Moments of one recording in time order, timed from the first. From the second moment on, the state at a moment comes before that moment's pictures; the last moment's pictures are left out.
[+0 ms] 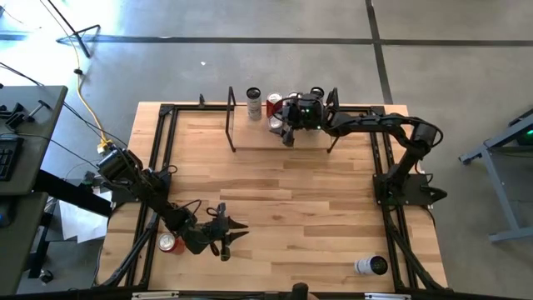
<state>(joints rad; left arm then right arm) -0.75 1.75 0.59 0.70 -0.81 -0.50 -0.50 1.72 1.02 0.27 -0.22 -0.31</state>
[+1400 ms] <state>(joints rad) -0.43 1.54 0.59 0.71 -0.63 -0.14 -0.35 1.39 1.11 -0.15 0.08 -0.38</state>
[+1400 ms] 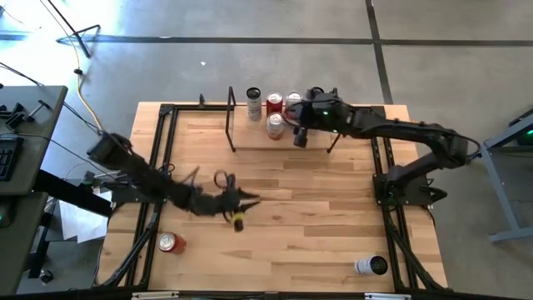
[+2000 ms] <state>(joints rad) -0.02 1.45 0.72 0.41 -0.54 -0.09 -0.12 0.86 0.52 0.13 0.25 -0.28</state>
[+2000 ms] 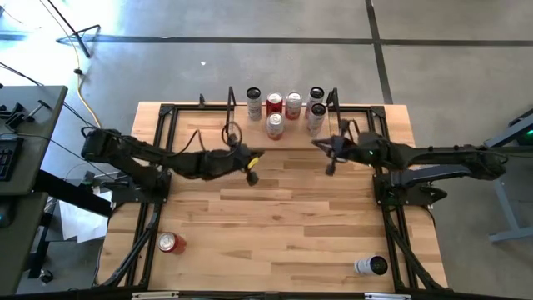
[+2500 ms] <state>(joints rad) 0.16 1.68 0.93 0.20 -0.64 -0.12 0.08 0.74 0.36 0.32 0.42 -0.30</state>
